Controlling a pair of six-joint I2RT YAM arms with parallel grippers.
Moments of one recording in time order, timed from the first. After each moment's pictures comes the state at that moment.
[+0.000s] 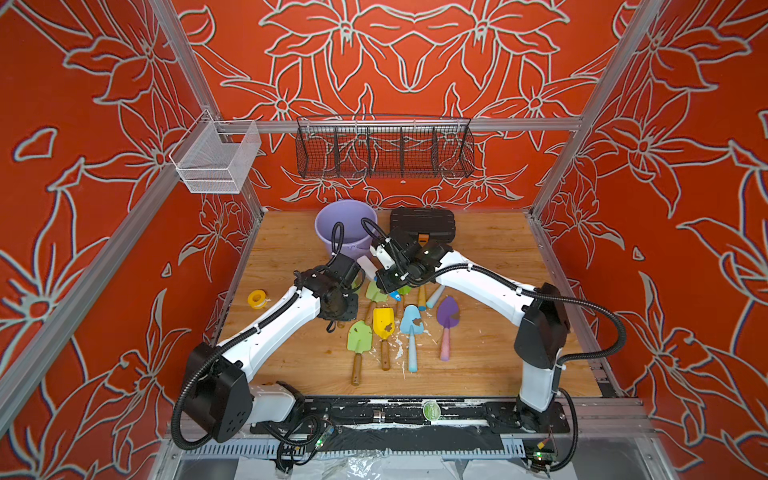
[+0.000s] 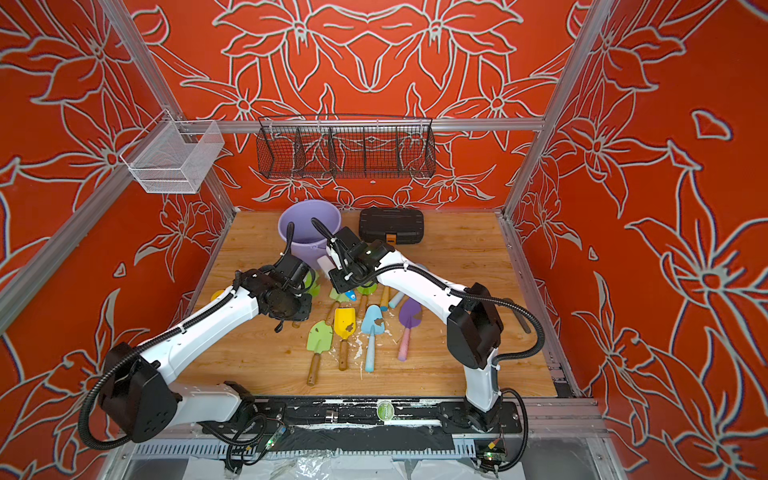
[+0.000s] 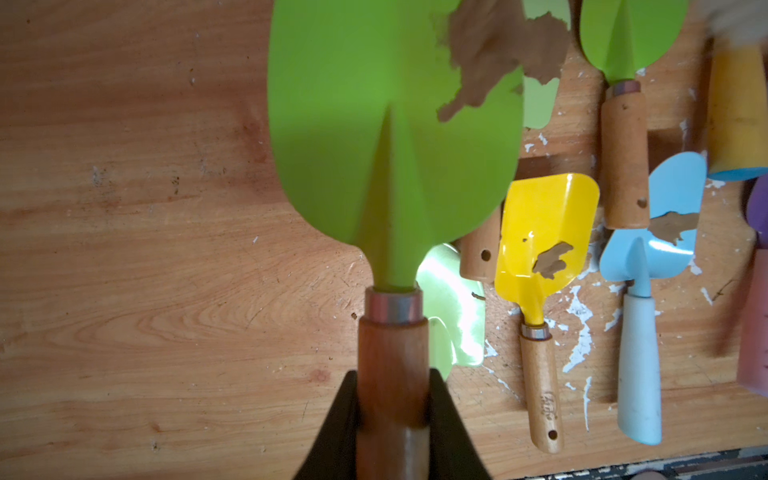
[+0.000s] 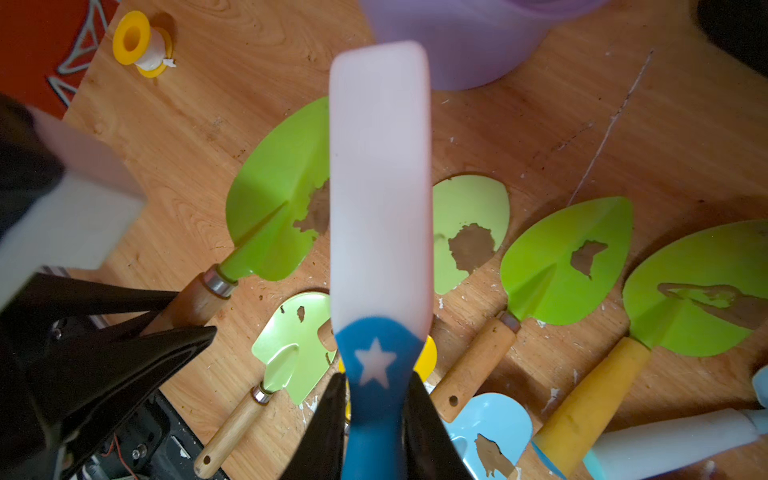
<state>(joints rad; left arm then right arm) -0.45 1.32 1.04 -1.00 -0.05 -0.45 0.83 1.89 1.72 -0.83 -0.11 0.31</state>
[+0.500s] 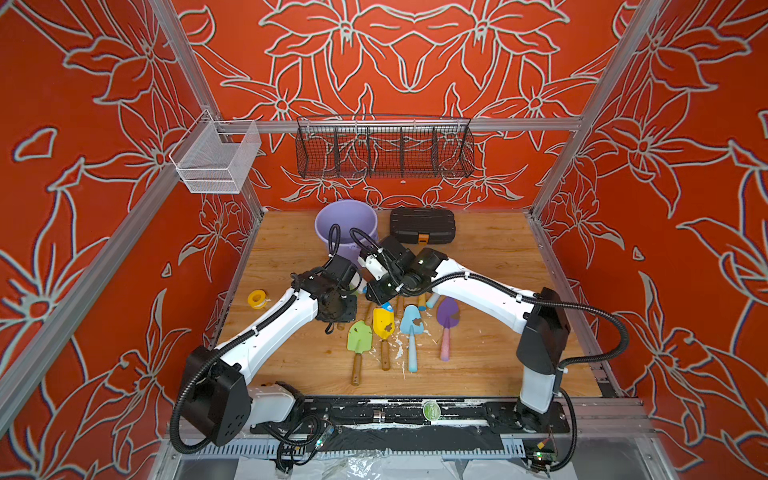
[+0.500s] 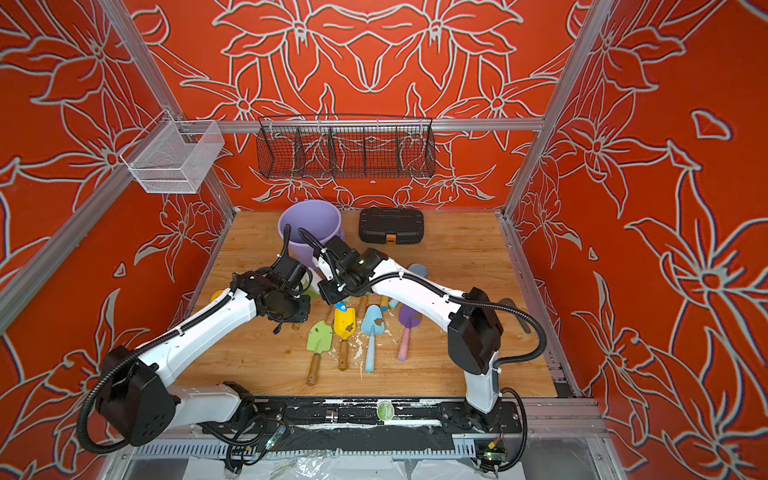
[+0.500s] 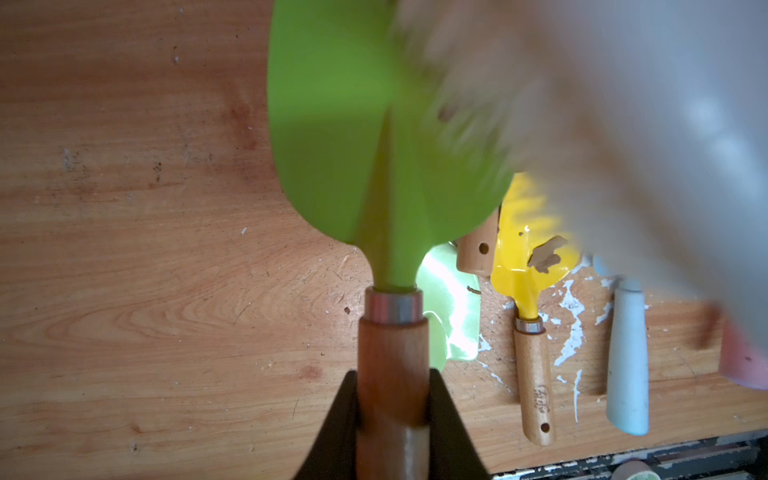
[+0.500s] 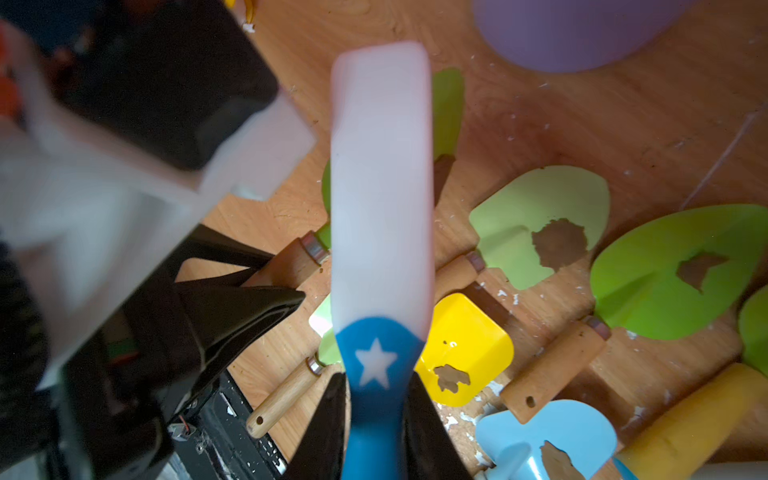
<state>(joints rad) -0.44 1.30 1.02 -0.98 -0.01 -0.46 0.91 1.88 1.70 -0.81 -0.19 0.31</state>
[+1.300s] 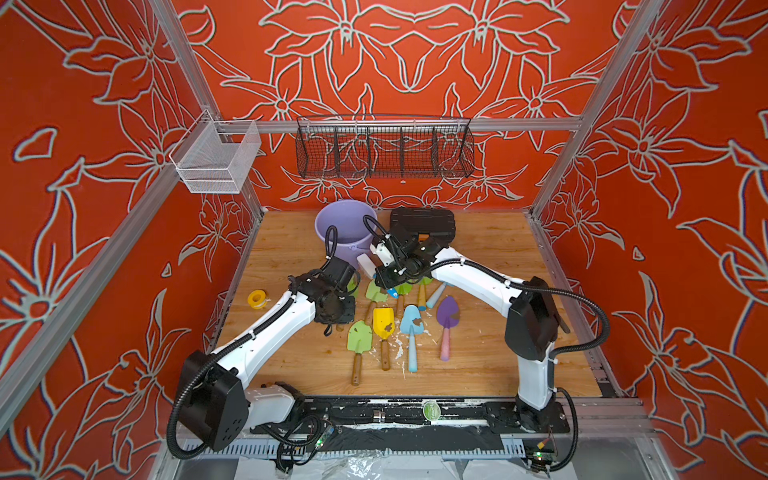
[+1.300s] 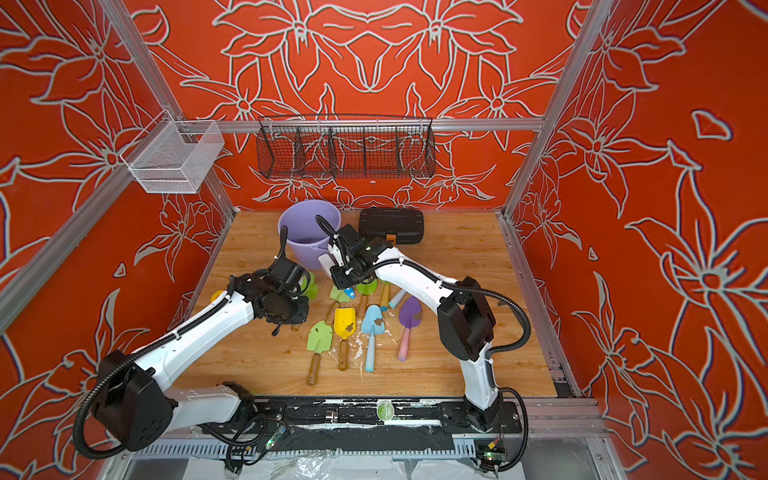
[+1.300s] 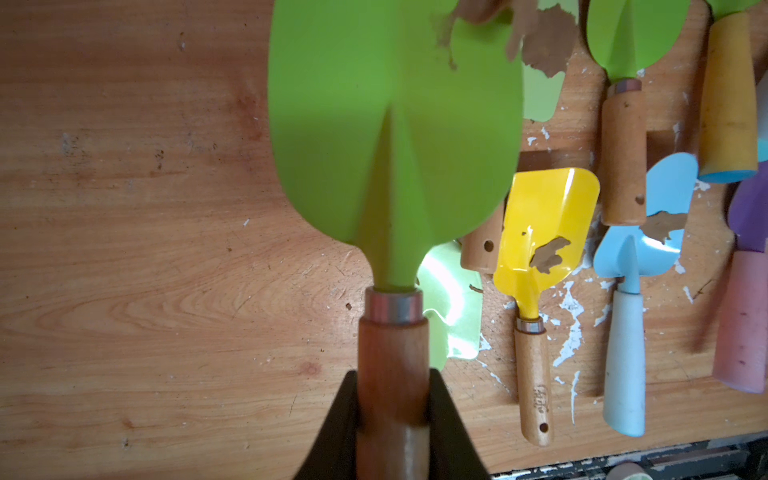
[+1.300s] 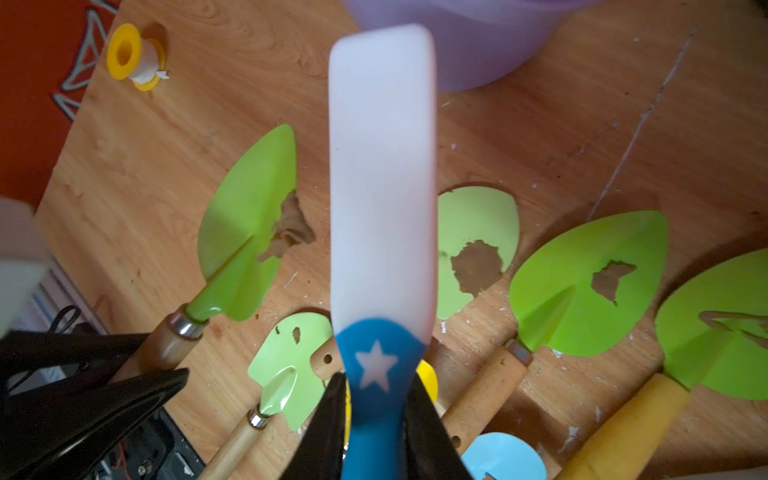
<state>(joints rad) -0.43 1.28 1.00 -0.97 -0.01 -0.48 0.80 1.95 1.74 -0.79 -0.20 0.32</state>
